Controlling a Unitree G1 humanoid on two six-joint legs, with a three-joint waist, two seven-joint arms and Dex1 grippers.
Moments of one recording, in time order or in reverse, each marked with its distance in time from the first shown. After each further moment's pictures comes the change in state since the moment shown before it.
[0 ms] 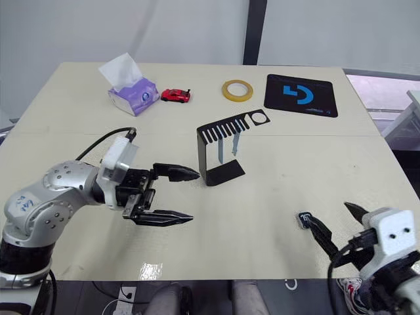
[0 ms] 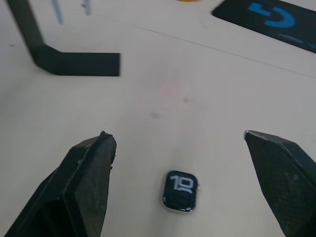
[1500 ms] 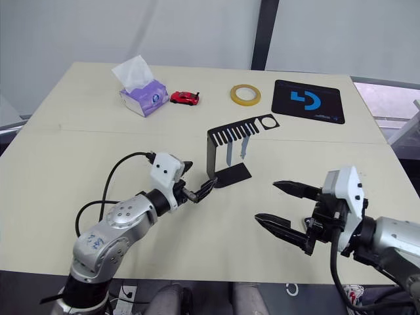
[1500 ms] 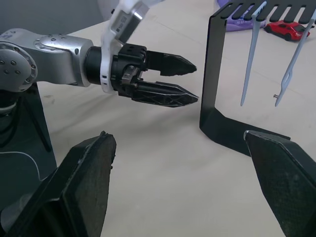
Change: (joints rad) left arm 0.154 -0.448 -0.225 -0.071 0.499 0.096 0.899; right arm -0.446 -0.279 0.289 0.152 0.237 0.064 0.197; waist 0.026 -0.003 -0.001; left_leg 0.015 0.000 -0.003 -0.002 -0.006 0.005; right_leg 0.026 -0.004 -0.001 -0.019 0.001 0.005
